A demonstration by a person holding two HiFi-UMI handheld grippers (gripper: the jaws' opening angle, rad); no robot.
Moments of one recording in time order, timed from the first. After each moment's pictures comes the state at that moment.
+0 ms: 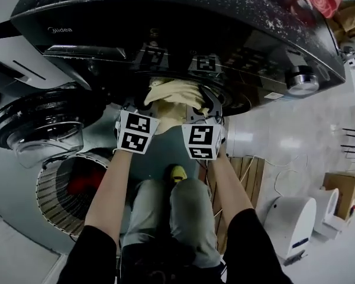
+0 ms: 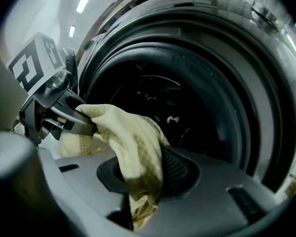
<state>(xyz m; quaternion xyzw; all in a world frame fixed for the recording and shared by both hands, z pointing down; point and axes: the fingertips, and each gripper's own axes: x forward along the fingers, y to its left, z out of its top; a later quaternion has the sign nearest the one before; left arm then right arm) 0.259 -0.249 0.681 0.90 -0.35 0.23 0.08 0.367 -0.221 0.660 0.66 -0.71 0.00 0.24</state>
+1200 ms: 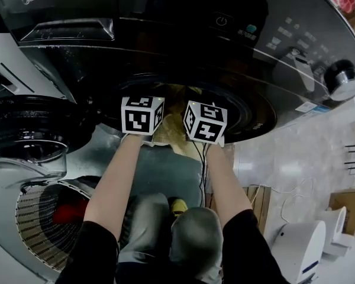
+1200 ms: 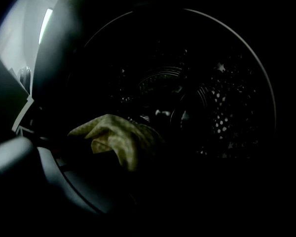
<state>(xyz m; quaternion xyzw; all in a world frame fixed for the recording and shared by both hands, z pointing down) 0.291 -0.359 0.737 0.89 -0.41 0.11 0.15 0.406 -0.332 0.723 0.71 -0.69 0.10 0.07</state>
